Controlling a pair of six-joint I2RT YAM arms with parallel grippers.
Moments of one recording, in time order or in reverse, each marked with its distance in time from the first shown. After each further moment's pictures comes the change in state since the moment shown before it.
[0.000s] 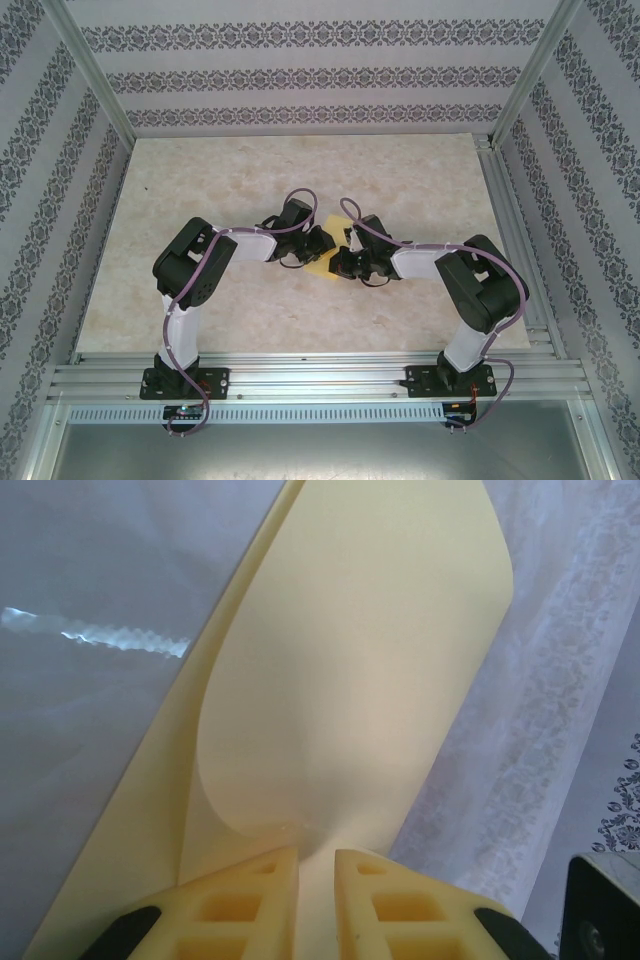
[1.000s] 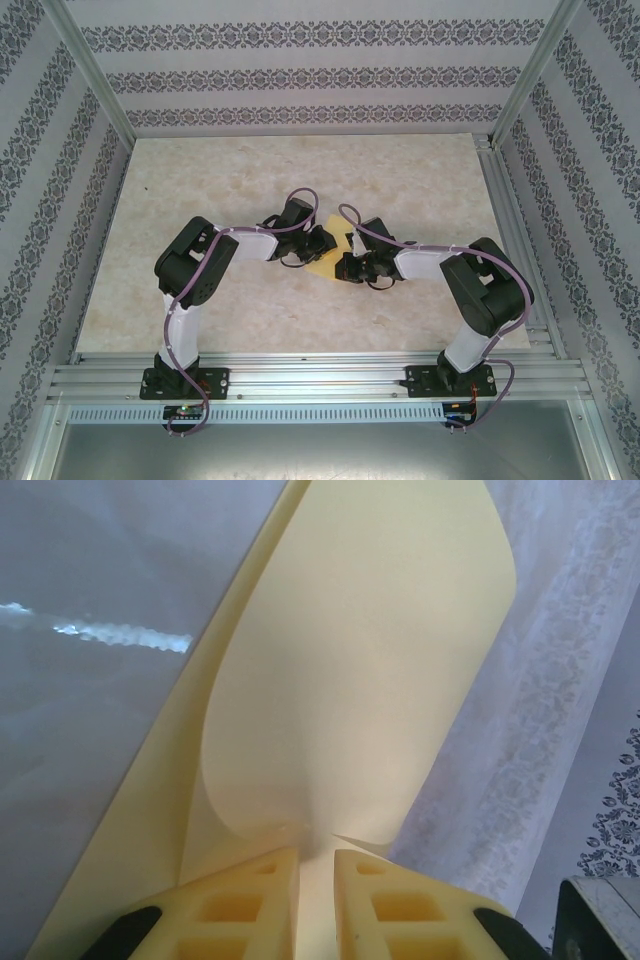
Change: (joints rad) left arm 0.000 0.014 0.018 -0.003 0.016 -0.002; right arm -0.006 -0.030 -0.013 -0.114 0.021 -0.164
